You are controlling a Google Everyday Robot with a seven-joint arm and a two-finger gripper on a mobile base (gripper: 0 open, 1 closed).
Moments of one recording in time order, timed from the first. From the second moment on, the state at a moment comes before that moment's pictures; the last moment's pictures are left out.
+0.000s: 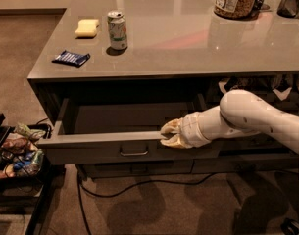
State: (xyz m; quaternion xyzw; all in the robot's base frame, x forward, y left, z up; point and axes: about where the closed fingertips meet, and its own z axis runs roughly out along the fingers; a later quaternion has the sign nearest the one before) arm 0.536 -0.066 0.668 -0.69 0.61 0.16 0.35
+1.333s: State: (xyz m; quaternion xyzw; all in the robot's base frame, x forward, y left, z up) arm 0.537 -0.059 0.681 -0.69 0.61 0.16 0.35
